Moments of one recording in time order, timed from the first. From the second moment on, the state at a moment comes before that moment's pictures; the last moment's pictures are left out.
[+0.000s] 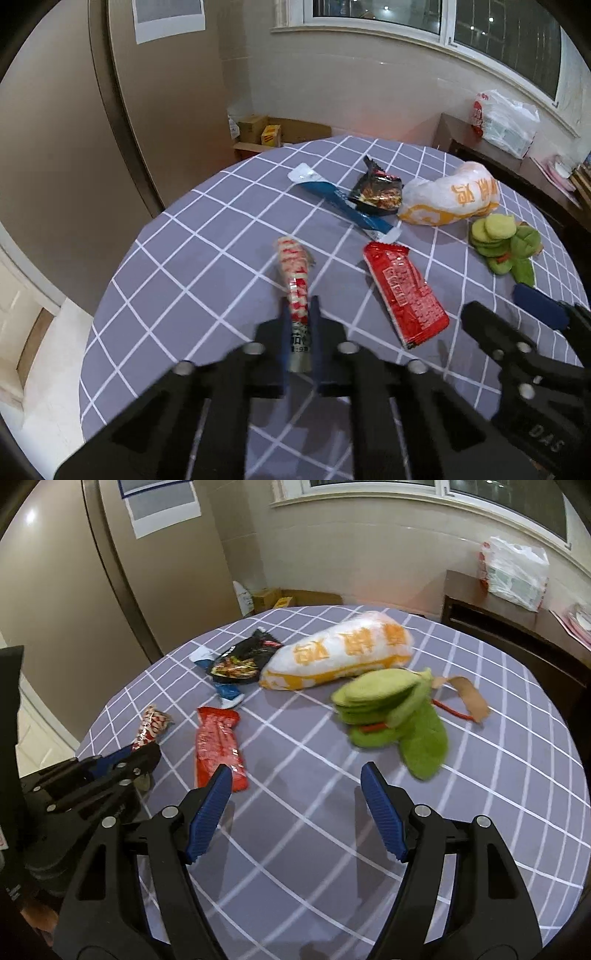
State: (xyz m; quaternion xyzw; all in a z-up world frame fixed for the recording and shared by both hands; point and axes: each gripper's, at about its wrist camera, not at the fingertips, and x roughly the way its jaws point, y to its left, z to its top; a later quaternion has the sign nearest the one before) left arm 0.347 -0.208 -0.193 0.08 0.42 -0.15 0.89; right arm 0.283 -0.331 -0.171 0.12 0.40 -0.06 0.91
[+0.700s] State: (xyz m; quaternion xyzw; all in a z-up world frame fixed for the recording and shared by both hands) left arm 0.348 -0.124 -0.182 0.03 0.41 -0.13 0.90; right arm 0.324 -0.260 -0.174 0.03 0.43 -0.05 0.90
